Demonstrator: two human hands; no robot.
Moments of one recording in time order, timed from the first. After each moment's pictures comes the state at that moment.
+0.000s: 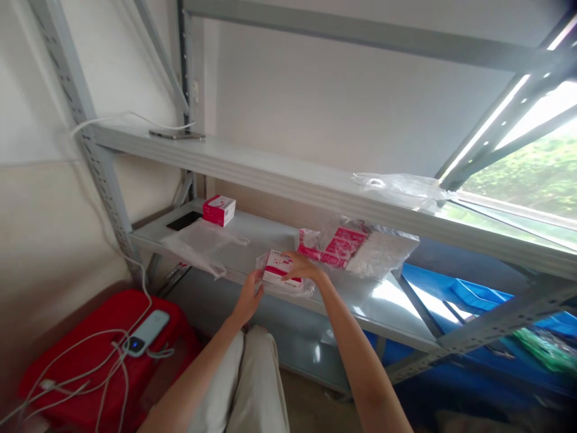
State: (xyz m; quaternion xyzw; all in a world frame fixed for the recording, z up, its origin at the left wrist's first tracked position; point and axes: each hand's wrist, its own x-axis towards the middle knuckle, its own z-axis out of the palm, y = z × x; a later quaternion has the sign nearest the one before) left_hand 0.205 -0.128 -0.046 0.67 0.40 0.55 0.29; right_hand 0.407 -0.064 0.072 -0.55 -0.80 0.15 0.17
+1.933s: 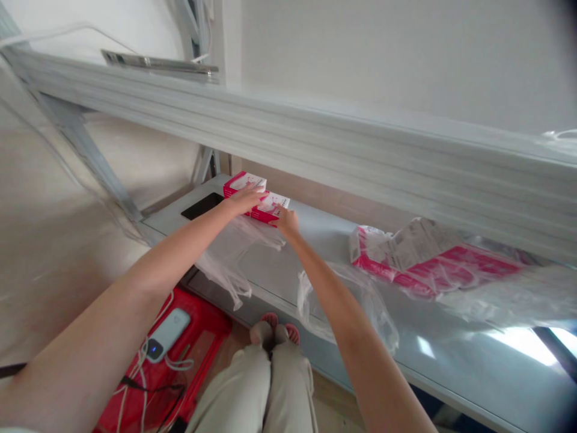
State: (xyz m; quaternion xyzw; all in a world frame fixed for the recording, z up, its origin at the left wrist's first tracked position) left_hand 0.024 0.178 0.069 0.91 0.38 0.06 -0.11; right_hand 0.219 0.160 0.024 -0.62 -0.75 0.12 0.21
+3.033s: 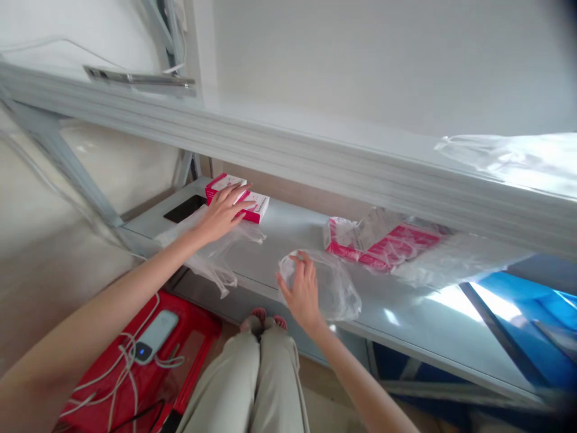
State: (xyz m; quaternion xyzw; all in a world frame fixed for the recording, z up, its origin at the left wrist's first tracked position) left_hand 0.057 0.027 0.120 0.85 0.40 0.29 -0.16; right_hand 0.312 -0.081 0.023 -0.59 -0.73 0.01 0.36
